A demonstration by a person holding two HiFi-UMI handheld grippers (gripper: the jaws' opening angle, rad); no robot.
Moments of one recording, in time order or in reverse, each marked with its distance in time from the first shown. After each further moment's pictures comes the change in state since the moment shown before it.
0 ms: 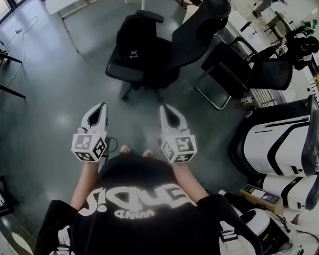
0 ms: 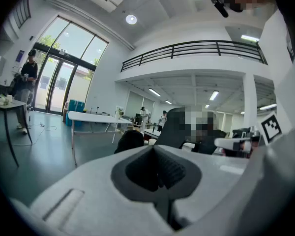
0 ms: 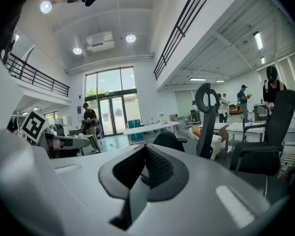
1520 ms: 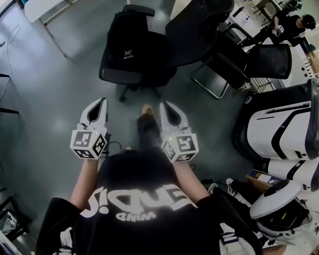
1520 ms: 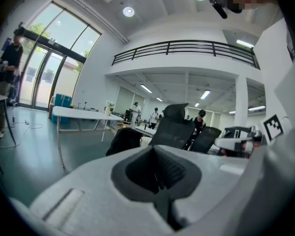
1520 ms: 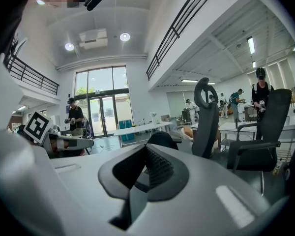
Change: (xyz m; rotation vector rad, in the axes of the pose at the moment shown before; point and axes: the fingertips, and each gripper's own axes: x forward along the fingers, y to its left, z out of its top) left arm 0.091 0.069 -0.001 0.006 0.037 -0.135; right arm 0.087 -0.005 -0.013 0.015 -0.014 -0.106
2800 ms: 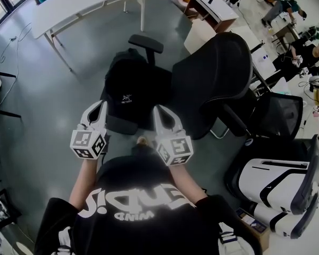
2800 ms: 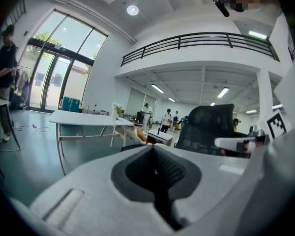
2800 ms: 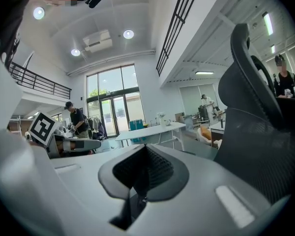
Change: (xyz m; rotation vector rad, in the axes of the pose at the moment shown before) left arm 0.276 0.092 0.108 -0.021 -0.012 0.151; right arm 0.277 -0.144 0.108 0.005 0.037 0.206
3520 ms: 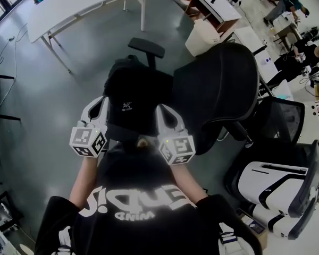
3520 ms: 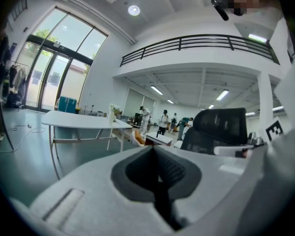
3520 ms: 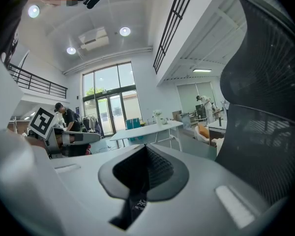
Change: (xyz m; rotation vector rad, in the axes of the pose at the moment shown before) left arm 0.069 0.028 0.034 -0.001 -0.020 -0.029; right arm 0.061 -0.040 0.010 0.004 0.014 -0.025
